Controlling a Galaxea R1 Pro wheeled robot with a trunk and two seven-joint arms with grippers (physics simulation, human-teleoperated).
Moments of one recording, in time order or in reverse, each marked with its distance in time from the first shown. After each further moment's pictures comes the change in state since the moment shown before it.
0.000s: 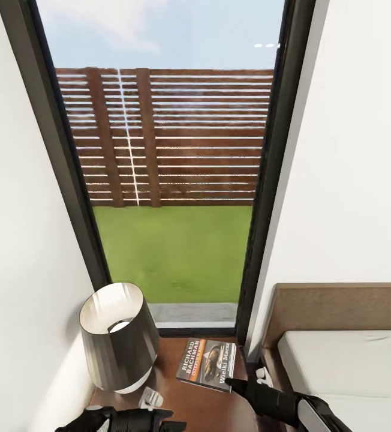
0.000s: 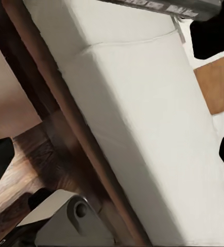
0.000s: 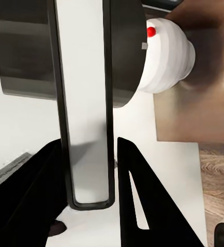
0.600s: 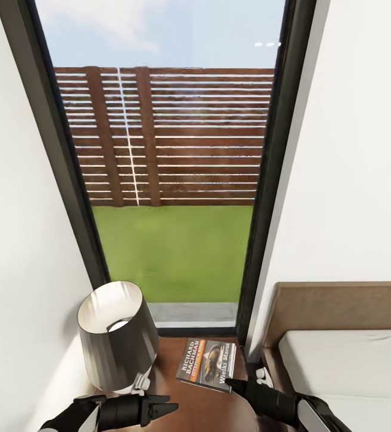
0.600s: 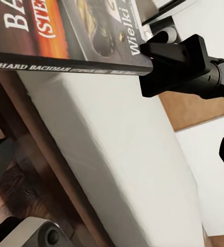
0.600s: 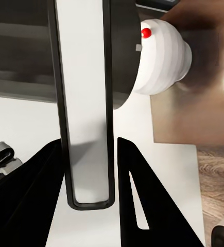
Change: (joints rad) left arm 0.000 0.049 -0.003 -0.081 0.103 0.090 -0.189; right arm 0.000 0.001 0.000 0.002 0.000 0.000 -0.001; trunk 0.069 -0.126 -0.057
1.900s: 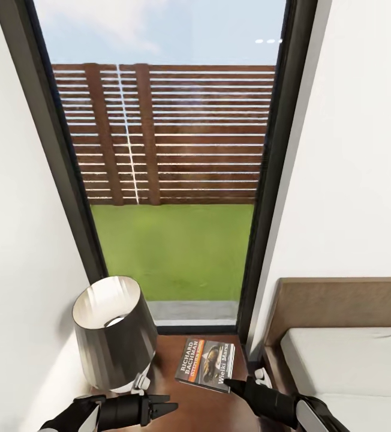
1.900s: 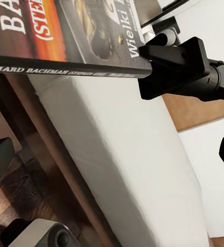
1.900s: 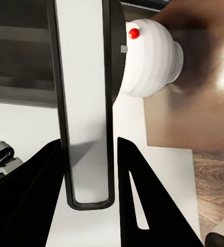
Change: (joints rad) left arm 0.000 0.000 0.002 0.000 0.003 0.002 -0.001; right arm 0.000 0.007 0.000 0.004 0.000 -0.002 -0.001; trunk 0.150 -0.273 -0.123
